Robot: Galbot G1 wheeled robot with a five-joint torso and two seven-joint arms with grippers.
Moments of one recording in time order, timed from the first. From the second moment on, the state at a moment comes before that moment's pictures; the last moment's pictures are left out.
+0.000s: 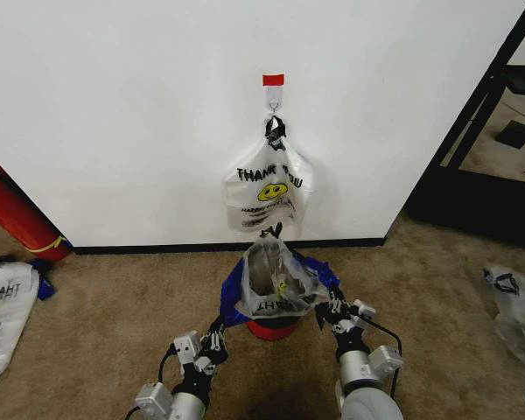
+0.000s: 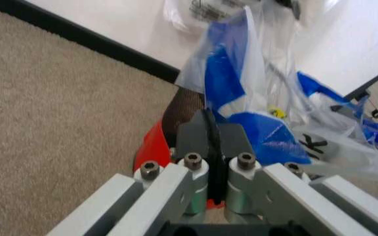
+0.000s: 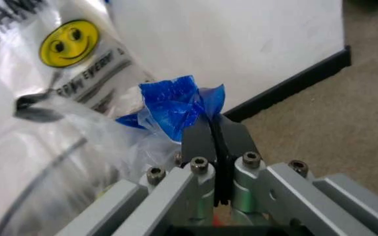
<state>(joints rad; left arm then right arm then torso) 1.72 -1.12 -0.12 -2.20 -0.67 -0.11 -0.36 -1.54 1.35 0.24 2.00 0.55 0.15 0.36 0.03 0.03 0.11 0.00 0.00</state>
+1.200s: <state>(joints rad) 1.69 -1.06 -0.07 -2.09 -0.64 -0.07 -0.36 -1.40 1.37 0.22 1.79 0.55 0.08 0.40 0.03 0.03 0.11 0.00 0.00</state>
